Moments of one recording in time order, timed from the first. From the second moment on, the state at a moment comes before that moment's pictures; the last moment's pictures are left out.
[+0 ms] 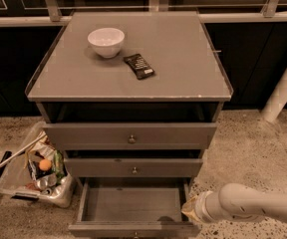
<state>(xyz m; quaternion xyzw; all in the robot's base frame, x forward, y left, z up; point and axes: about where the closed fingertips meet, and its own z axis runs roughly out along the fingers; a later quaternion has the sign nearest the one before) 0.431 -0.183 0.406 -0.49 0.83 0.12 0.23</state>
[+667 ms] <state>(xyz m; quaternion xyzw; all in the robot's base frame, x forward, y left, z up) 0.420 -0.201 0.318 -0.47 0.84 0.16 0.24</state>
